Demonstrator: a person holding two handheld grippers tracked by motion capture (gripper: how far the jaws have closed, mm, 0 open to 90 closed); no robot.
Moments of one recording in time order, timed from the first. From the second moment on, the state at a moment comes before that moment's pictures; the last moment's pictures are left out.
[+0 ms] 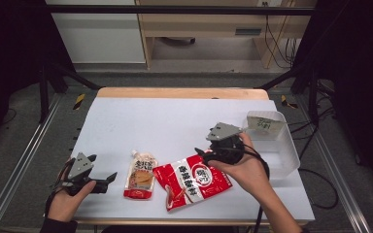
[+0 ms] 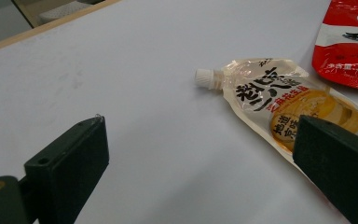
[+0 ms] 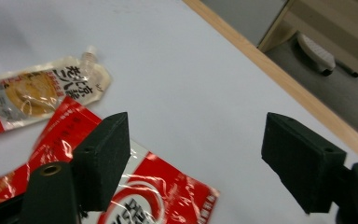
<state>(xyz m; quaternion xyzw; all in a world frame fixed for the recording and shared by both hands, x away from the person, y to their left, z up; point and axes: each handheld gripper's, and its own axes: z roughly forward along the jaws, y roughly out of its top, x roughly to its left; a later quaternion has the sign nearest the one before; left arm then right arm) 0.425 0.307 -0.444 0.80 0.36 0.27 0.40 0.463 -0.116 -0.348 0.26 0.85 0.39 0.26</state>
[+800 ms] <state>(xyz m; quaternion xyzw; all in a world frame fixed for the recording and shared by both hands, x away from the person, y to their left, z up) 0.423 0.301 -0.443 0.81 0.35 0.27 0.39 0.486 -0.024 -0.386 0.28 0.86 0.38 0.19</state>
